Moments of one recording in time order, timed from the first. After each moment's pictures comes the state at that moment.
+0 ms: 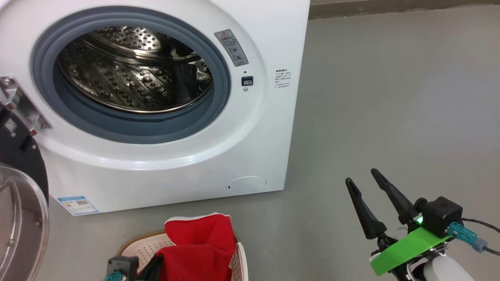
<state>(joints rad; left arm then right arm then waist) -0.18 0.23 -0.41 0.59 -0.50 0.05 -0.13 -0.13 -0.22 0.26 0.23 0.50 0.13 -0.26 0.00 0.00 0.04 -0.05</state>
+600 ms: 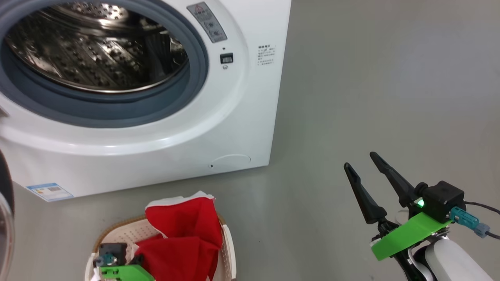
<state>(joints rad) -0.48 0.12 -0.42 1.24 -0.51 -0.03 -0.21 -0.20 -0.25 0.29 0.23 0.50 0.13 -0.26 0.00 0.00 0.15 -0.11</state>
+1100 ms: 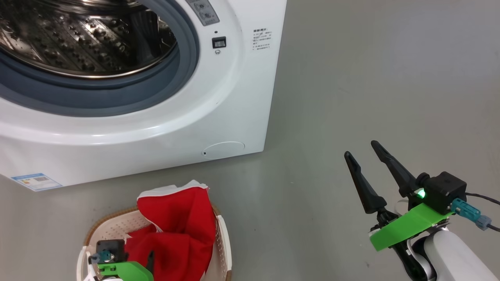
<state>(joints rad) -0.52 0.11 -0.42 1.29 -0.54 -0.06 -0.21 -0.24 -0.24 0.28 0.22 0.49 0.13 -0.26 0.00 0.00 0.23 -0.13</state>
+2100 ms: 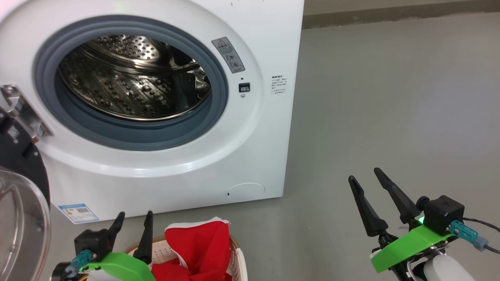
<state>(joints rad) -0.28 0.18 -0.22 0.64 -0.42 -0.03 -0.25 -0.14 -0.19 0.24 0.25 0.50 0.13 -0.26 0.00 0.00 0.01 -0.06</state>
